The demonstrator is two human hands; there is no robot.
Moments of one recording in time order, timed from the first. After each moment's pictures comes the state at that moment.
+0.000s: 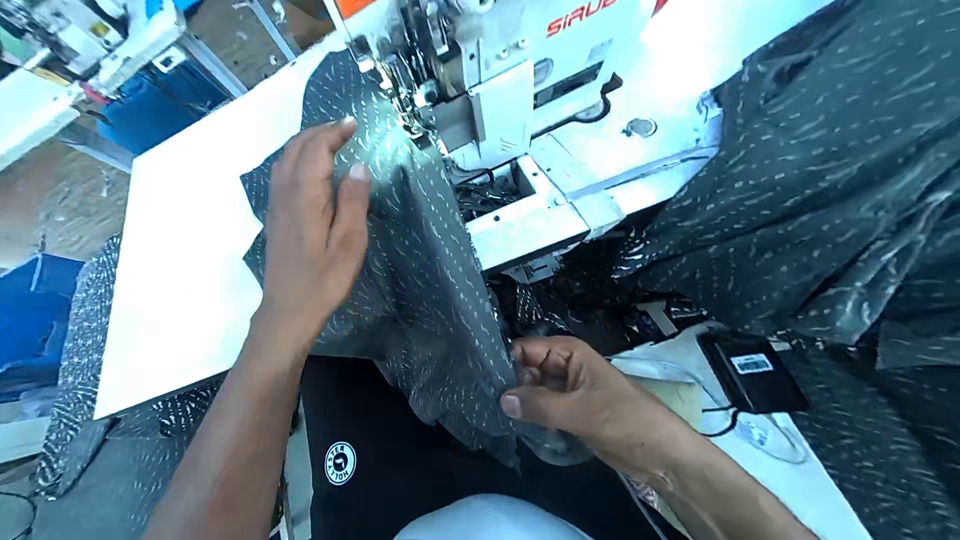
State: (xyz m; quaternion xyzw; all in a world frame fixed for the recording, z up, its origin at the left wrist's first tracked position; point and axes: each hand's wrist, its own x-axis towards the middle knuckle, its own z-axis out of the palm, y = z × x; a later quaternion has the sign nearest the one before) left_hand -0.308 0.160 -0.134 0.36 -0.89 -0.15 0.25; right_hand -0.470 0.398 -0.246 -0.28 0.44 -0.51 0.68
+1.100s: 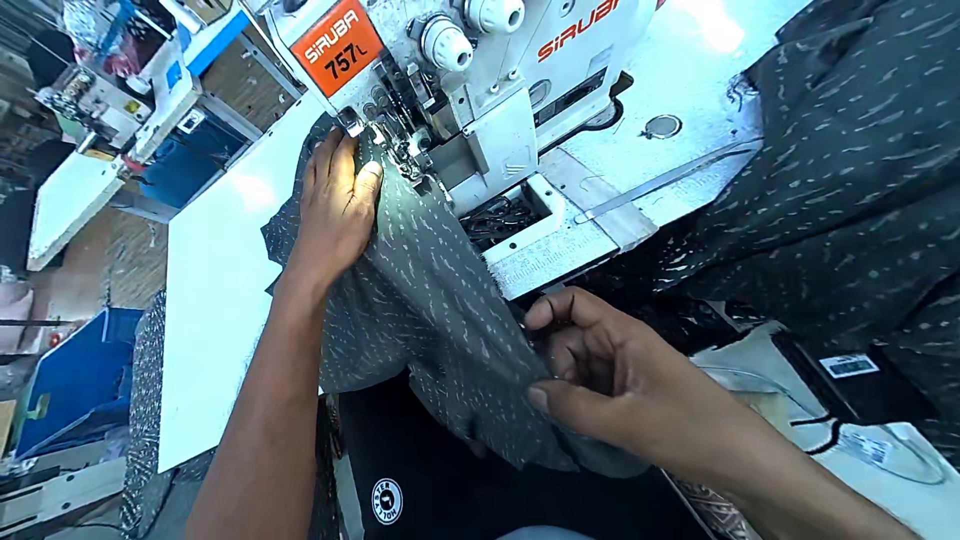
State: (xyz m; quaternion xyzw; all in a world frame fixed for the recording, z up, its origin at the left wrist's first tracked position) left_hand -0.350 0.067 -0.154 0.39 -0.91 -0.12 0.12; right_hand -0.485 0.366 -0.214 -0.35 0.55 -0.54 0.54
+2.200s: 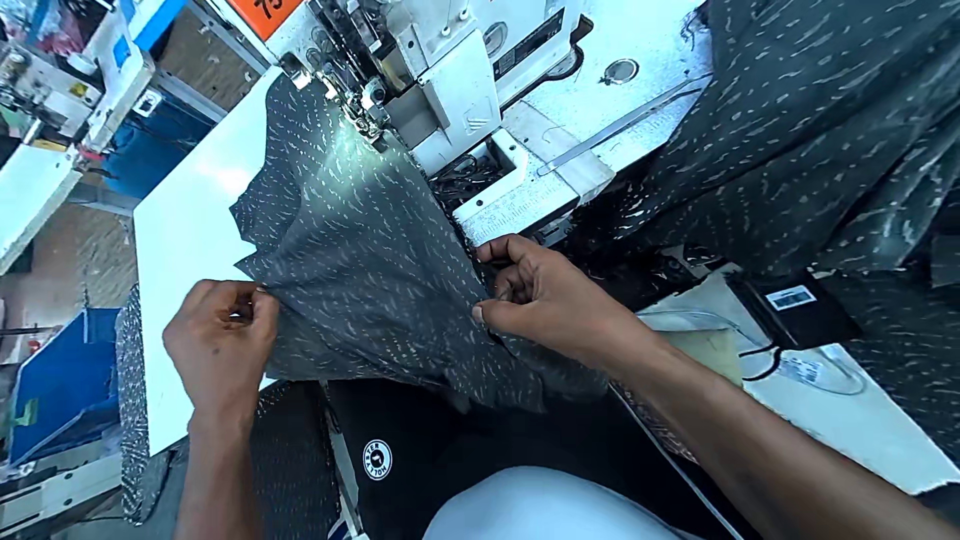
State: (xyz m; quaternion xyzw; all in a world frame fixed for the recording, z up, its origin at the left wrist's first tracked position) left_hand -0.190 0.148 -0.163 0.42 -0.88 0.06 0.20; right_hand -0.482 0.344 -0.241 -0.34 0.59 -0.50 0.53
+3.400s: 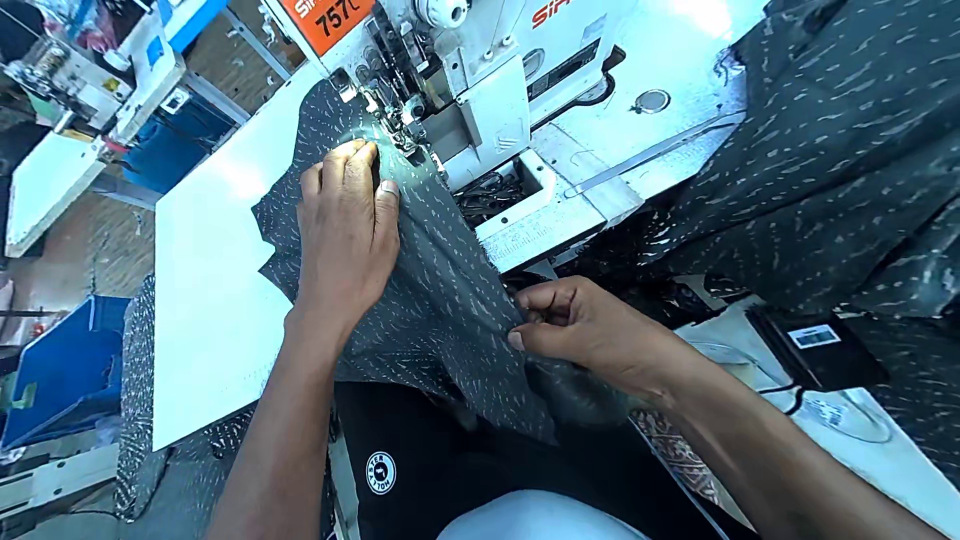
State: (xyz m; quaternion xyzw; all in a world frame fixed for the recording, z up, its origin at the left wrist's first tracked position) left_hand -0.335 0.146 -0.146 0.37 -0.92 -0.03 0.13; right_hand -0.493 0.353 -0.235 -0.32 0.51 -0.50 0.62
